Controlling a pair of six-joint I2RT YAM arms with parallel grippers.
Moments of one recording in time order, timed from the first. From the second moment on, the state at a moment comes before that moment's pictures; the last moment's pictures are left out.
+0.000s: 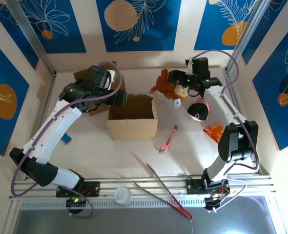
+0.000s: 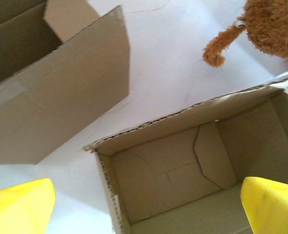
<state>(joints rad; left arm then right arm) -0.55 1.43 1.65 -1.04 -0.09 -0.24 0.16 1.64 1.49 -0.51 -0.24 0.38</state>
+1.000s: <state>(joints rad) -0.62 2.01 2.09 -0.45 0.57 0.02 0.07 1.71 1.88 -0.83 -0.71 0.38</state>
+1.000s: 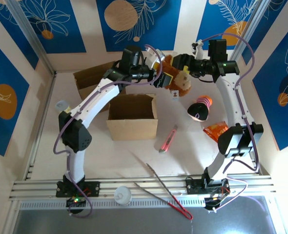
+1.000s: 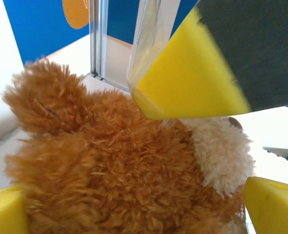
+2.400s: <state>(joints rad) -0.62 2.43 2.43 -0.67 0.33 -0.18 -0.05 1.35 1.64 -0.77 -0.72 0.42</state>
